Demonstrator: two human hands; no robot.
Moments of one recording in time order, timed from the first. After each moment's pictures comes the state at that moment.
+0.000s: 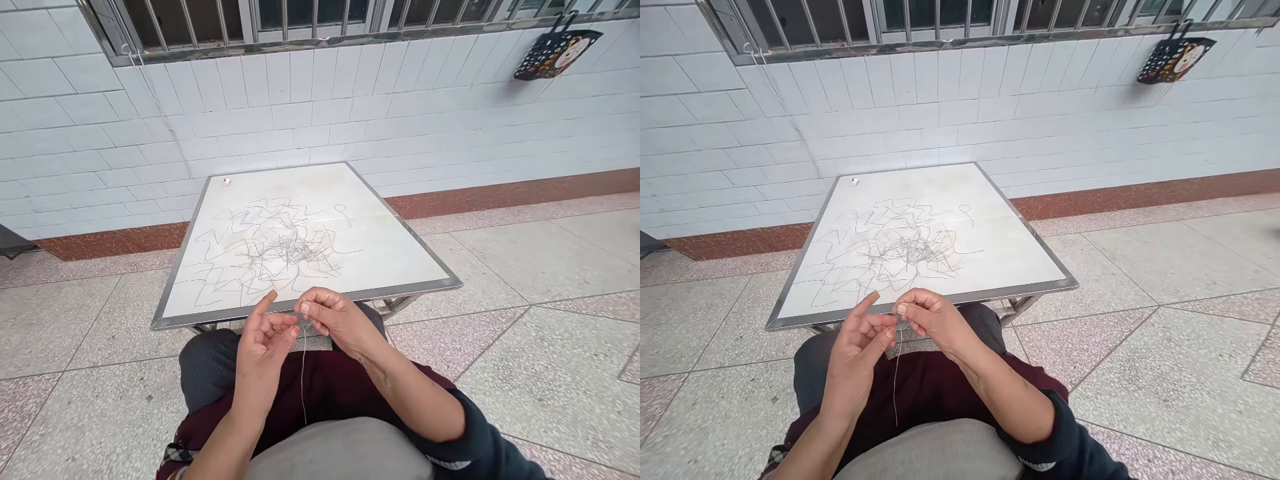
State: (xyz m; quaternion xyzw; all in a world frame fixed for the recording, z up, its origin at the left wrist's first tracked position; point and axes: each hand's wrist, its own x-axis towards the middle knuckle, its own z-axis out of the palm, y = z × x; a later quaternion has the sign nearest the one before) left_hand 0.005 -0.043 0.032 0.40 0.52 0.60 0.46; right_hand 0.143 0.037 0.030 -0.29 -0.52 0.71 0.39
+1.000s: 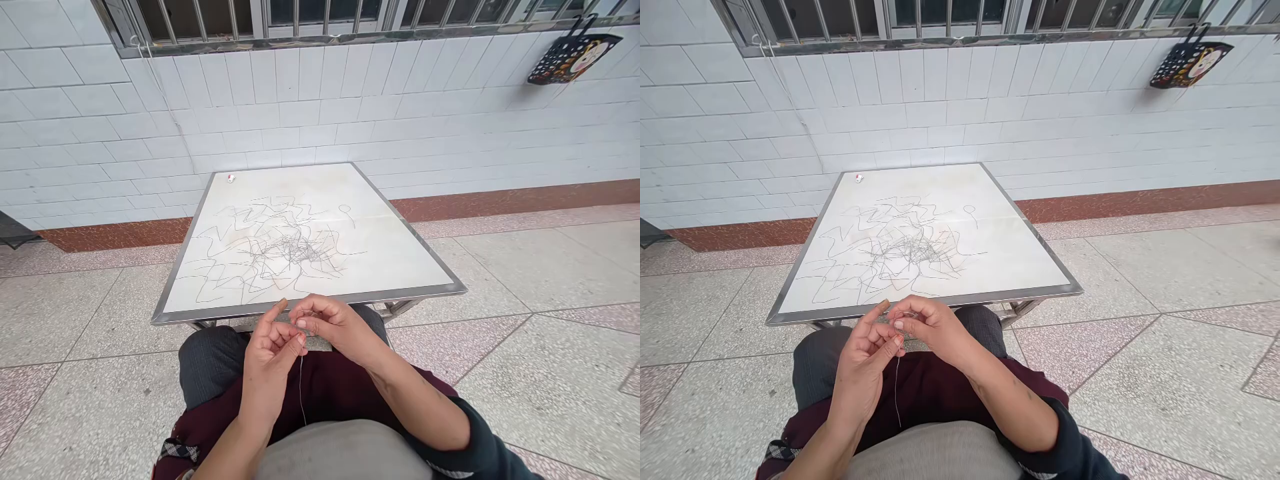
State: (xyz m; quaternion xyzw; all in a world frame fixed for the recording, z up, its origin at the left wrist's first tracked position) left_hand 0.014 -0.047 0.018 0.35 0.49 0.62 0.51; right_hand 0.146 0.034 0.029 -0.24 -0.63 0.66 0.33
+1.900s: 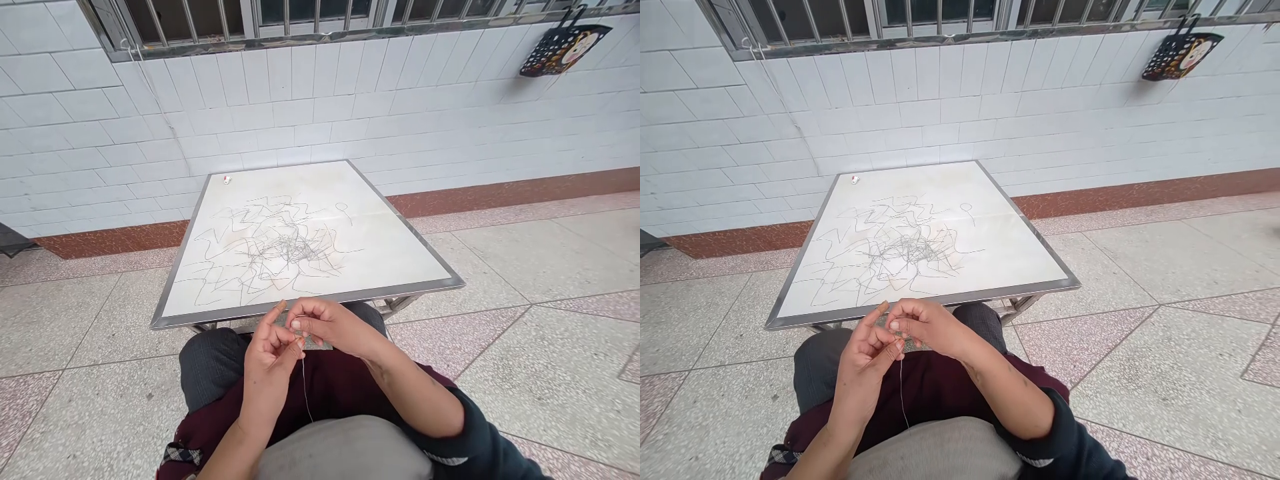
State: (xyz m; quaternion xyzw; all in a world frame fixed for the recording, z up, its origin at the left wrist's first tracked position) left_hand 0.011 -0.047 0.012 0.40 0.53 0.58 0.47; right_hand 0.145 0.044 0.031 -0.24 -0.65 0.68 0.23
